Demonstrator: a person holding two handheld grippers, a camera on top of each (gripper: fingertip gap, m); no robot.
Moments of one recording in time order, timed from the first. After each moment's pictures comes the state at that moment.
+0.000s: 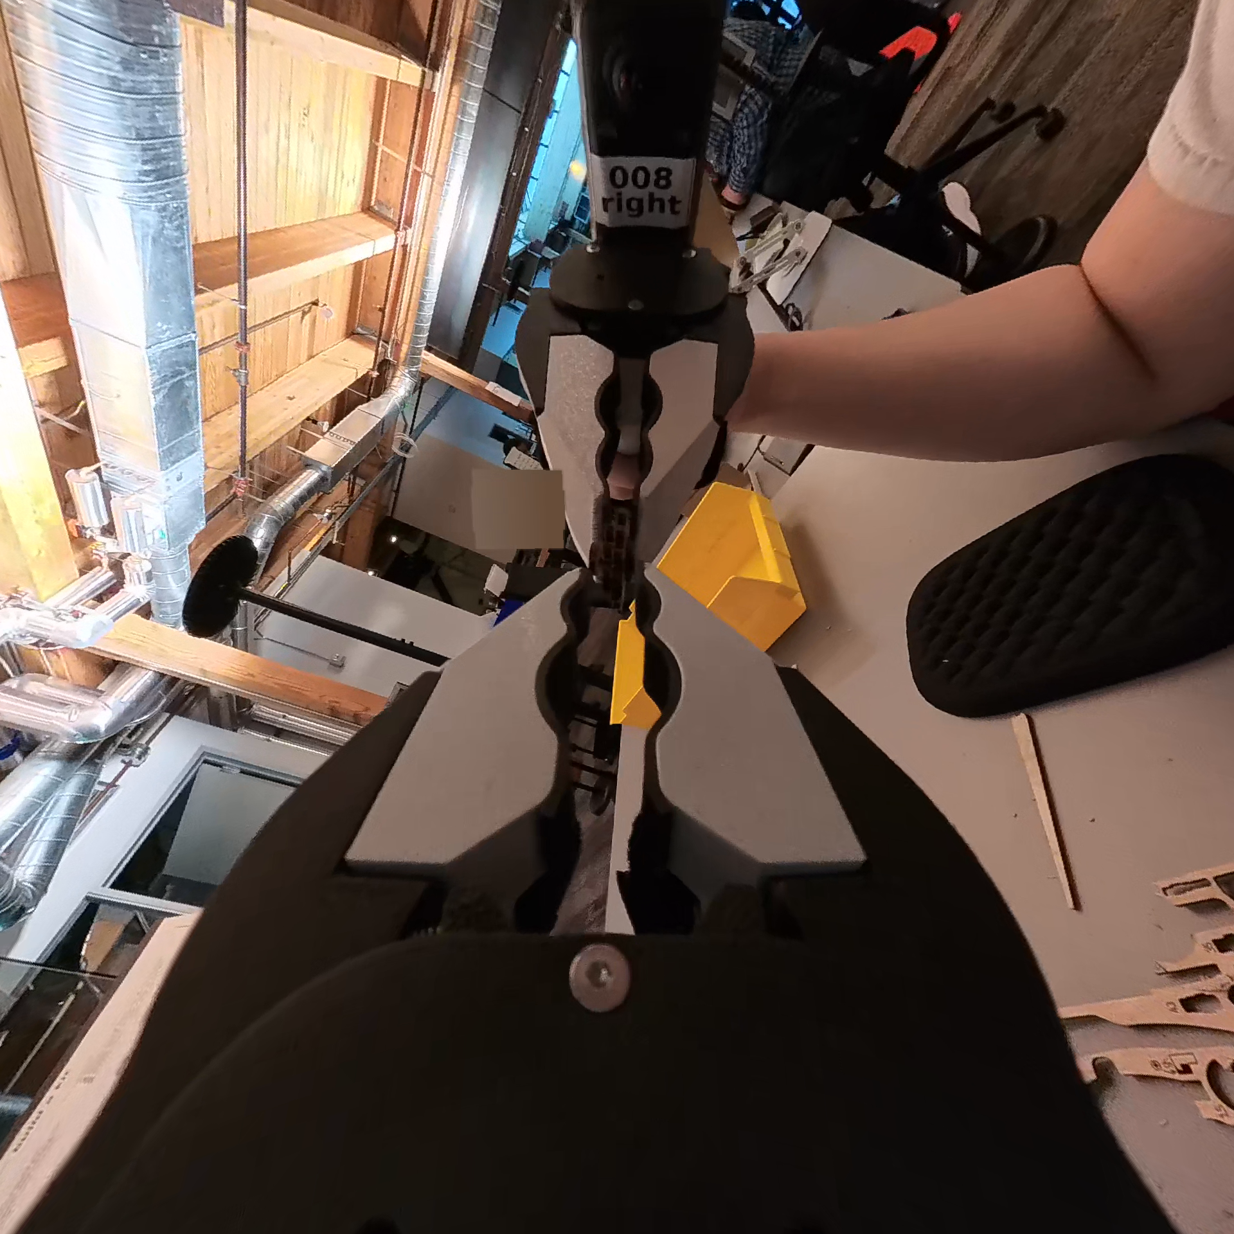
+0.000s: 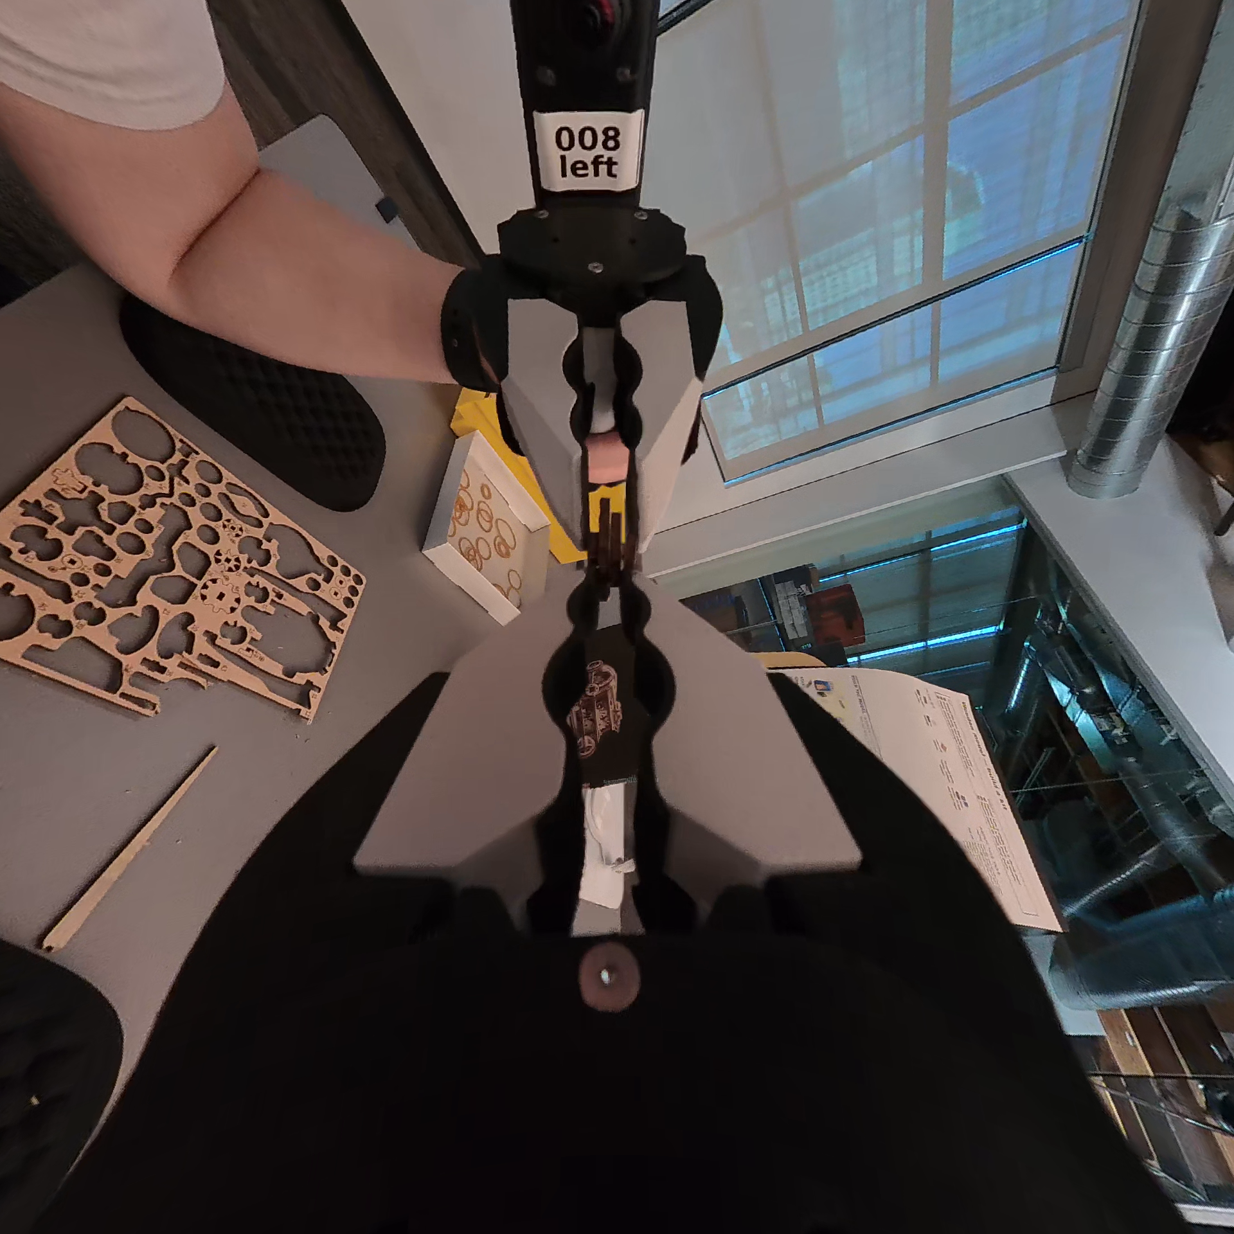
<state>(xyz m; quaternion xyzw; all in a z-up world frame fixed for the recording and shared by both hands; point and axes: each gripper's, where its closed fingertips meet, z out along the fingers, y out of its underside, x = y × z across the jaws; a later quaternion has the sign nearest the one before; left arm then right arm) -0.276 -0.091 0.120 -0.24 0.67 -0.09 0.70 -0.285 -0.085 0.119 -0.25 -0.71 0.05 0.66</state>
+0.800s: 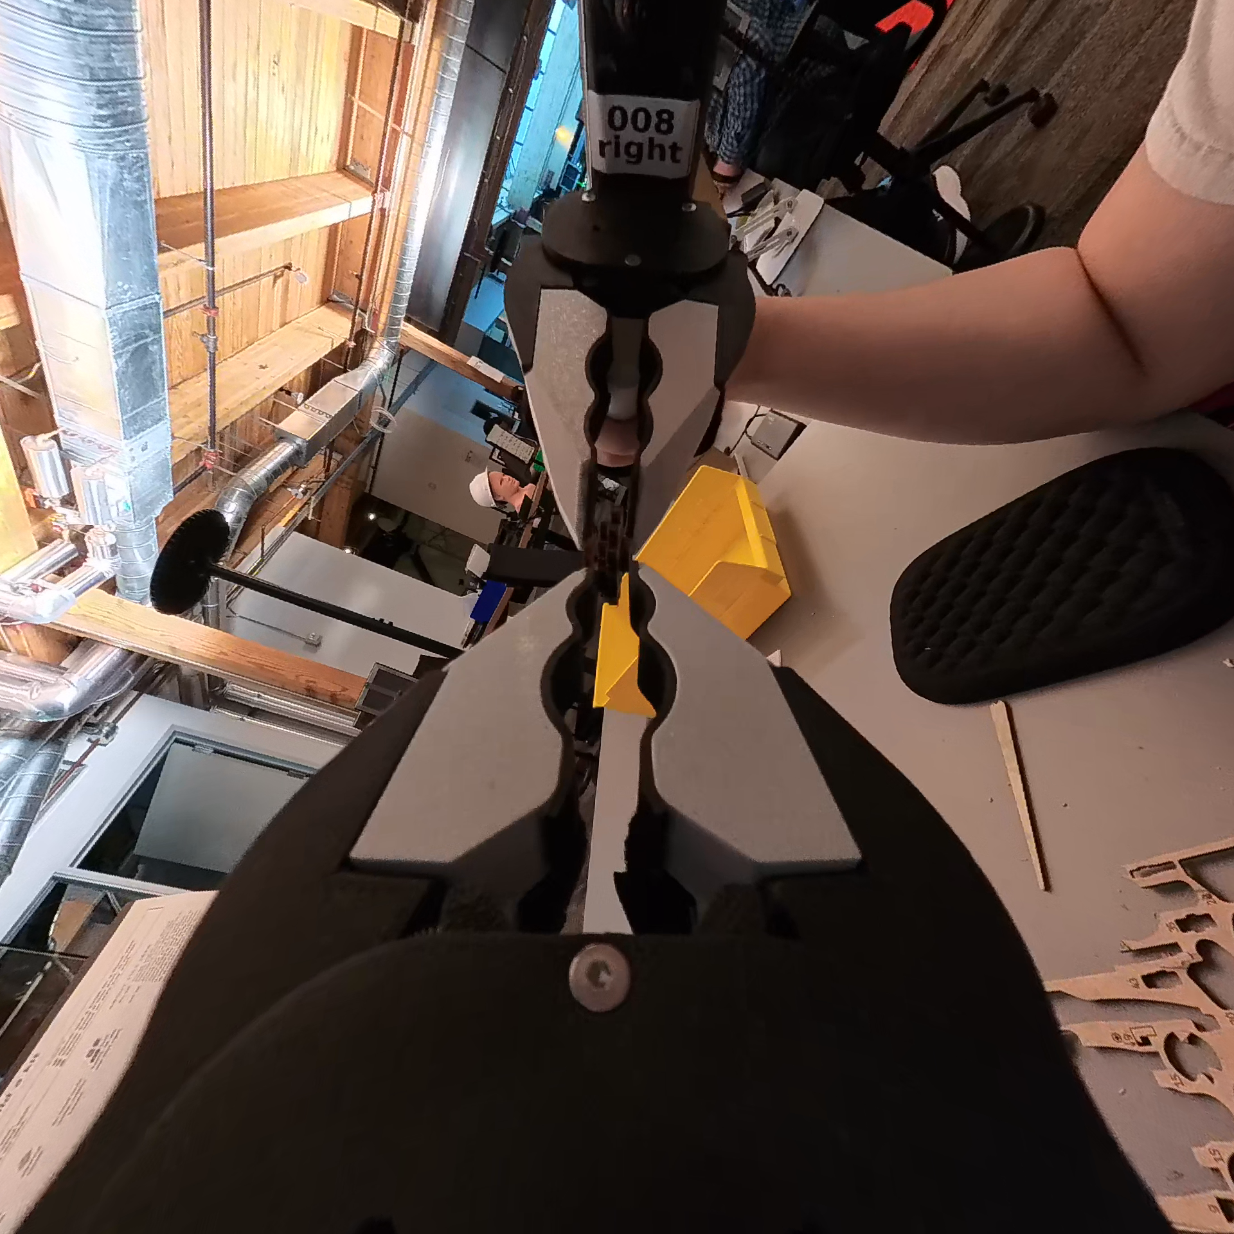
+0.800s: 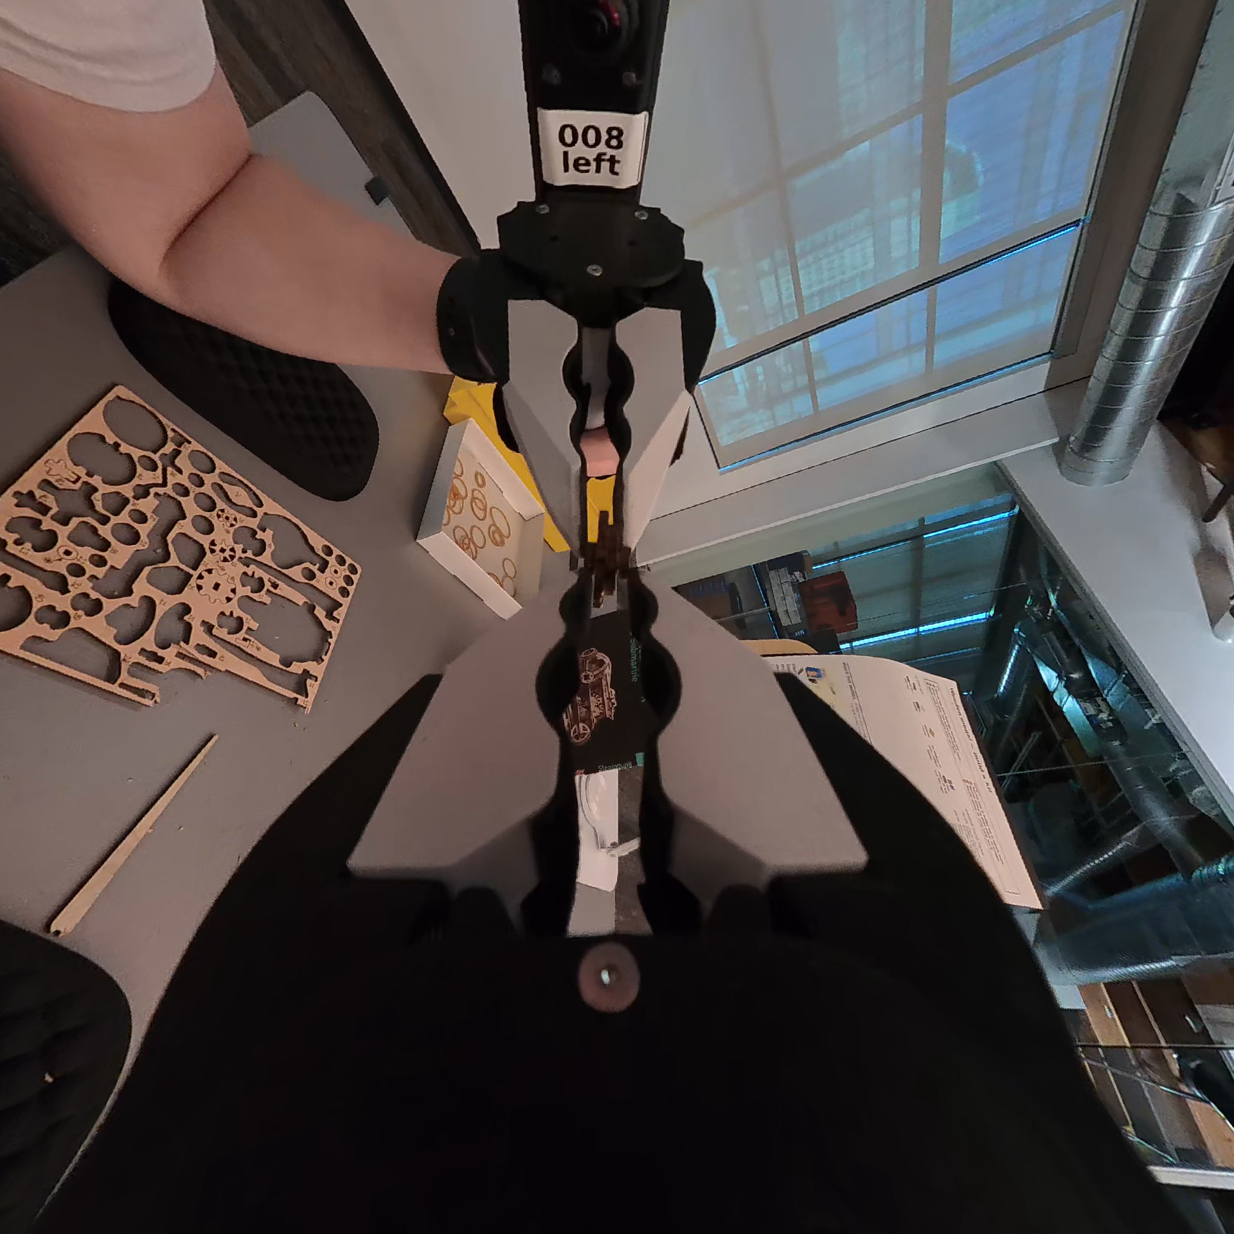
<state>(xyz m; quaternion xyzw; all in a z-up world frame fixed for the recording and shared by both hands) -0.275 -0.086 0.115 -0.26 0.67 -0.09 0.69 -0.280 -0.085 0.121 -0.25 -0.71 0.04 0.66</state>
